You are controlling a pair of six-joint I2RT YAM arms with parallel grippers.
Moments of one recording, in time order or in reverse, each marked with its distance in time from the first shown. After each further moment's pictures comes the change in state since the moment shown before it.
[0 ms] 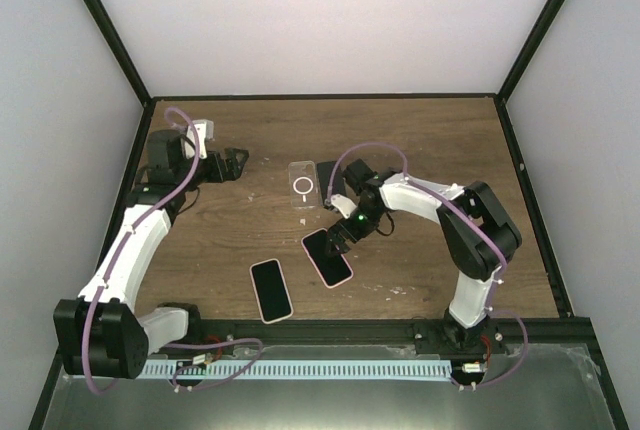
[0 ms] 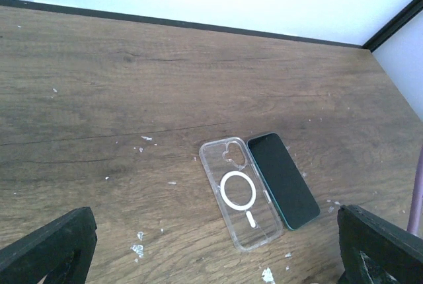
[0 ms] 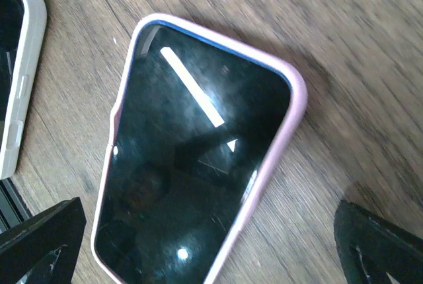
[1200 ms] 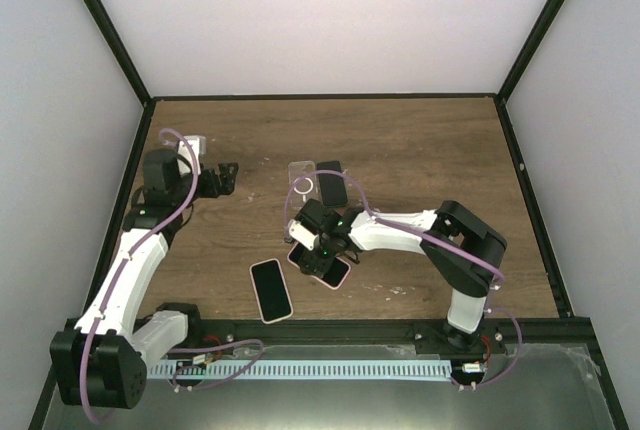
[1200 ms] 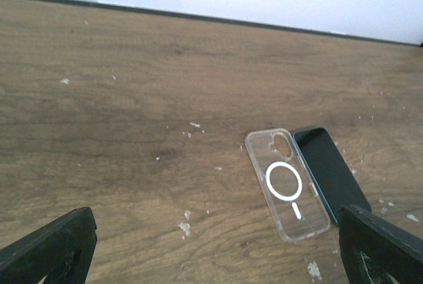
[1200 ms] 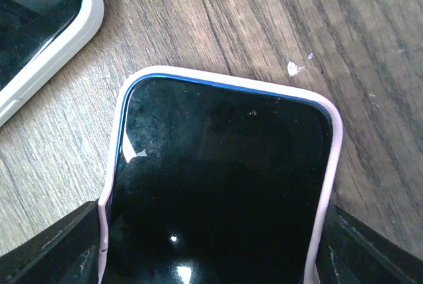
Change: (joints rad) left arm 0.001 -0.133 -0.124 0.007 -0.145 0.038; right arm 0.339 -0.035 -0.111 0.316 0.402 0.003
